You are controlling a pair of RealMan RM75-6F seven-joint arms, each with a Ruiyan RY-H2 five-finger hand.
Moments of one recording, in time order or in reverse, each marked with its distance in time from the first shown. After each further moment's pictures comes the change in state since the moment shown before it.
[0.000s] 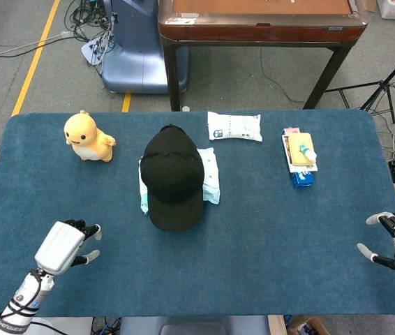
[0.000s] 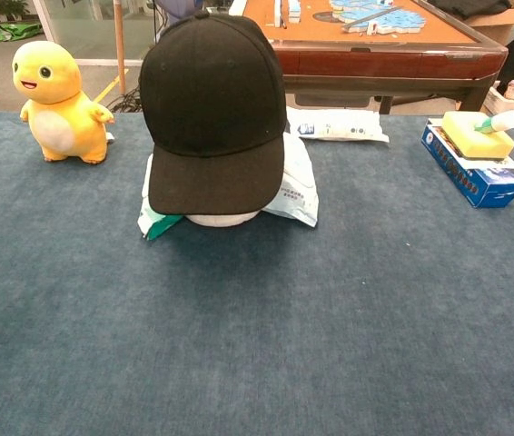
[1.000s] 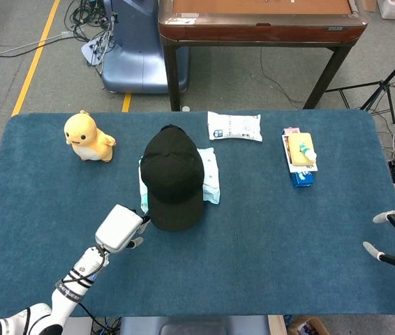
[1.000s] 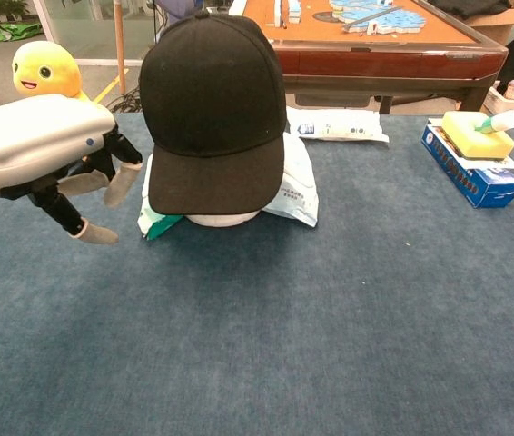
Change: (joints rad) left arm -0.229 -0.209 -0.111 -0.030 -0.263 -0.281 0.322; right arm -0.007 0.026 0.014 0.006 0.024 -0.008 0.077
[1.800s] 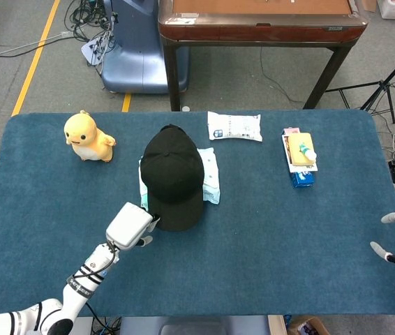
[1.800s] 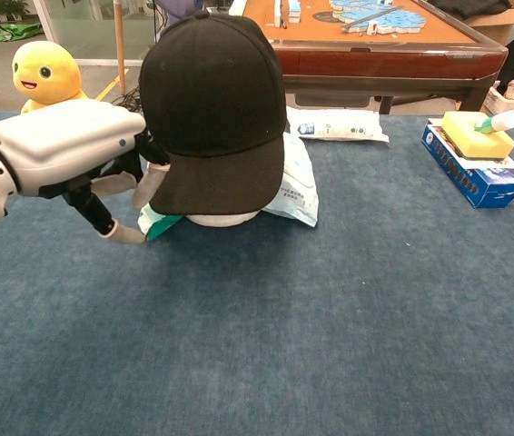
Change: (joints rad) left arm -0.067 -0.044 0.005 0.008 -0.065 -0.005 0.014; right arm -0.017 0.024 0.005 -0.002 0.016 0.006 0.022
